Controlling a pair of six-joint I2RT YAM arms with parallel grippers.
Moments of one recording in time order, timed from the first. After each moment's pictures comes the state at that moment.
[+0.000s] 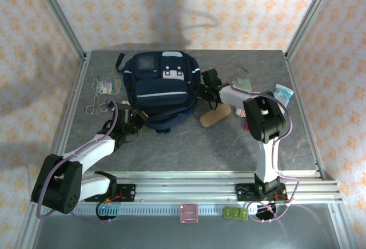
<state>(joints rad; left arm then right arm) -0.23 1.19 0.45 0.08 0.10 -1.04 0.44 2.06 1.39 -0.24 0.01 0.61</state>
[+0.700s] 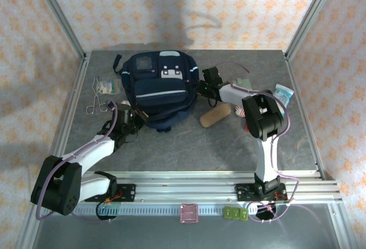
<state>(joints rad) -0.23 1.18 0.44 0.08 0.11 -1.02 0.42 2.06 1.37 -0.15 0.00 0.66</state>
